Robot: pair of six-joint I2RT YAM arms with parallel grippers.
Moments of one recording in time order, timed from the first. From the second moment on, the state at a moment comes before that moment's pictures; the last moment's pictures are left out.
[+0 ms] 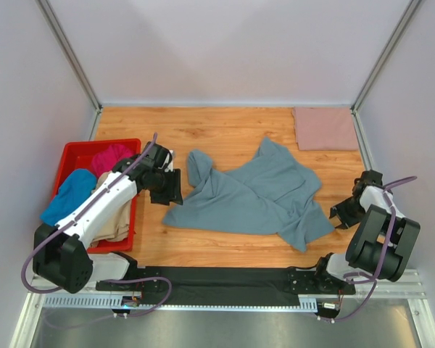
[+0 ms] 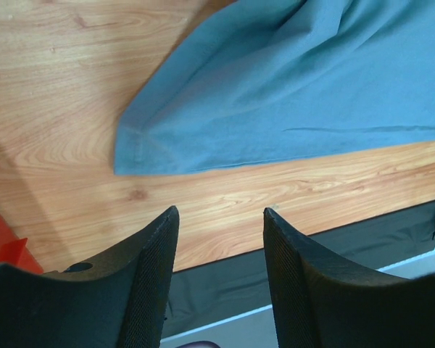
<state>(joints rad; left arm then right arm) -0.43 1.28 1.03 -0.91 0.16 -0.44 -0.47 1.42 0.71 -0.69 0.02 0.66</state>
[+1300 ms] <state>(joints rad) -0.43 1.42 1.12 -0.90 0.16 -0.41 -0.46 1.33 0.72 -0.86 0.10 0.74</state>
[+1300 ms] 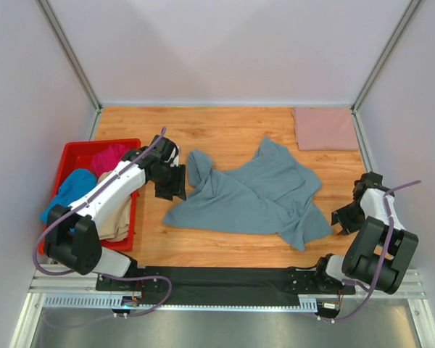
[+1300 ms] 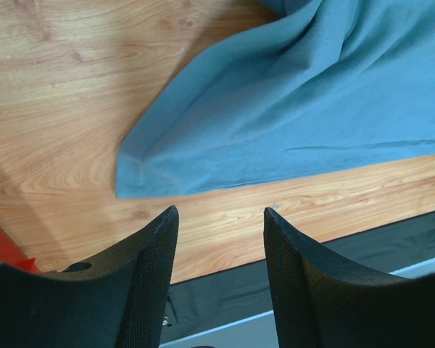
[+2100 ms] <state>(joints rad) -0.41 1.44 1.11 -0.89 0.18 -0.37 -0.42 1.40 0.70 -0.83 0.08 0.79</state>
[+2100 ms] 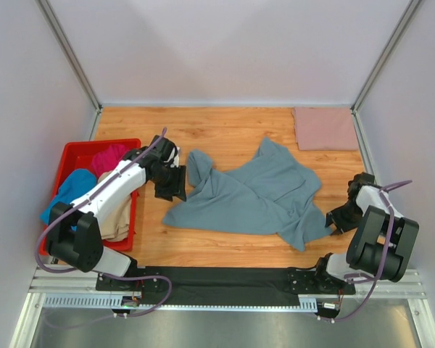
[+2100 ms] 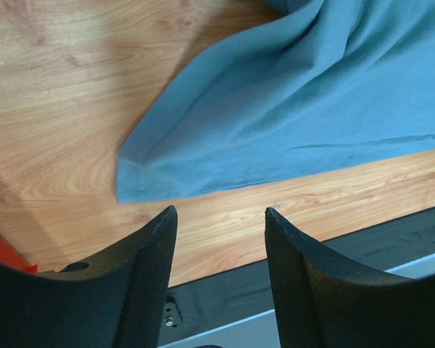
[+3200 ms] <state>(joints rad) -0.23 1.33 0.76 -0.79 0.16 -0.87 -0.29 1.09 0.65 -0.85 -0.12 0.91</state>
